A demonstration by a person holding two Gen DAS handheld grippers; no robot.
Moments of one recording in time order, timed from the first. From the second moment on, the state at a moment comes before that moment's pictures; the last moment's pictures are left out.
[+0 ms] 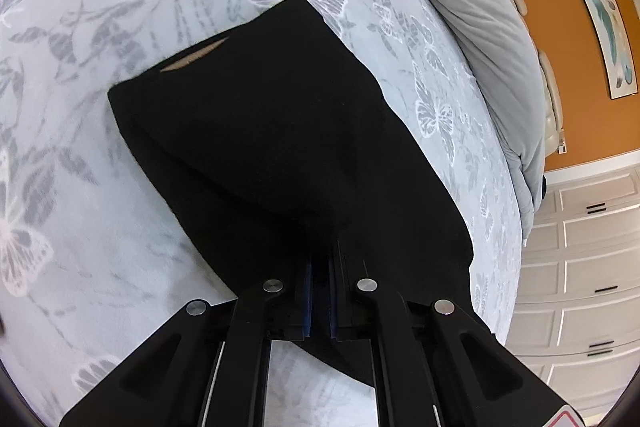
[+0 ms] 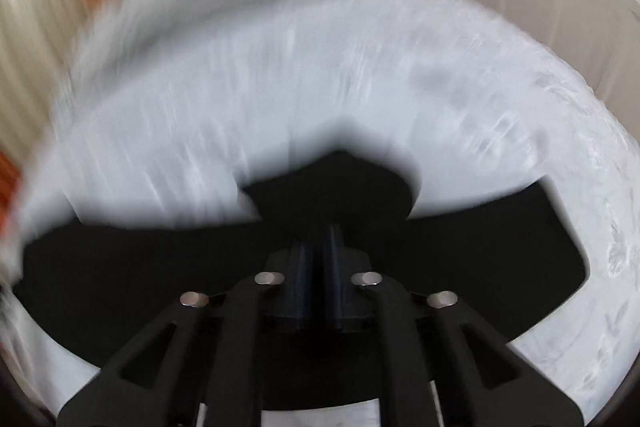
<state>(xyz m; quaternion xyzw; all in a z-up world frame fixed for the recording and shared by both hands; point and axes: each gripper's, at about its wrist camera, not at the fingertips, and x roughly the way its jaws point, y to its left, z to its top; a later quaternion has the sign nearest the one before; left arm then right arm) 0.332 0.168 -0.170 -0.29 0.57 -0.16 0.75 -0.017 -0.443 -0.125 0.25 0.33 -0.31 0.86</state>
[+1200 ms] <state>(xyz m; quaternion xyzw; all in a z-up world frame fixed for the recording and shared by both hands) 0.313 0.191 -0.161 -0.24 0.55 -0.13 0.79 -0.145 -0.526 -0.178 0.42 0.30 -0.43 0.74</state>
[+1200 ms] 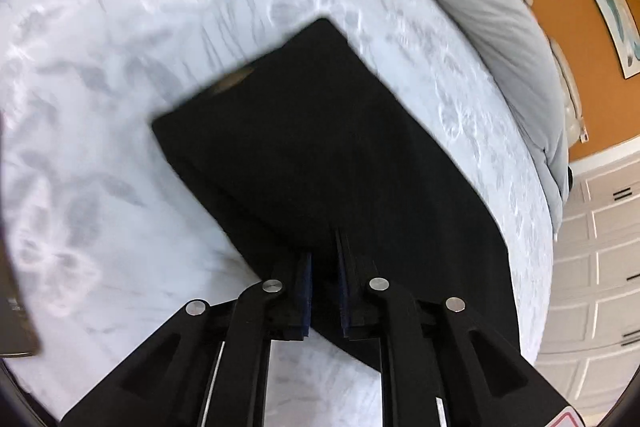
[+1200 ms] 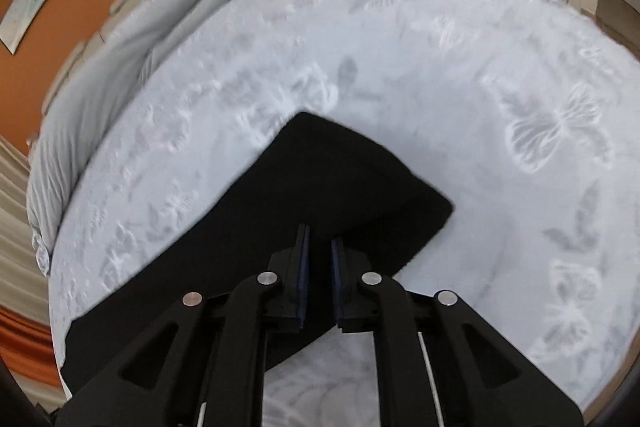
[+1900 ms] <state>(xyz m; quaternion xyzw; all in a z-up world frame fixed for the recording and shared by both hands) 0.295 0.187 -0.130 -0.12 0.48 -0.01 0.87 -0.099 -0.478 -0.139 0.32 0.32 -0.42 0.79</state>
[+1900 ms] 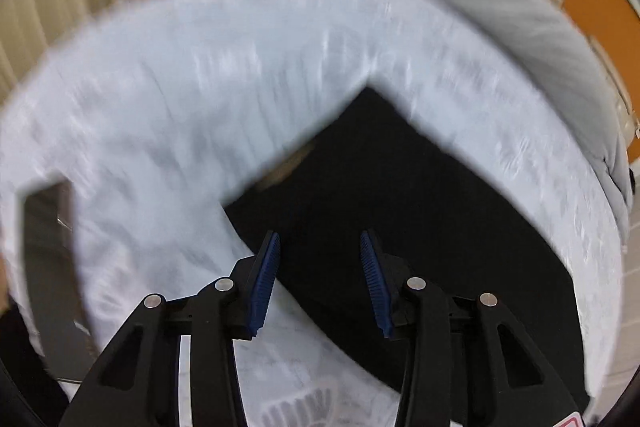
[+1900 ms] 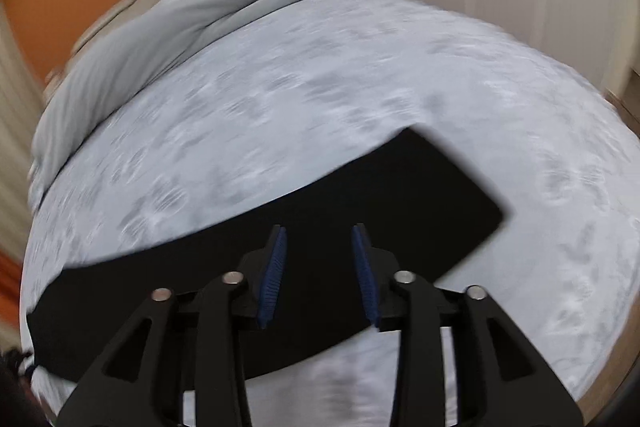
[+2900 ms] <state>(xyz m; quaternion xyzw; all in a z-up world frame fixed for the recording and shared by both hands) 0.190 -0.055 -0.155 0.16 0.41 -0.23 0.87 -0.152 -0.559 -0.181 0.32 0.36 -0.45 0.75</state>
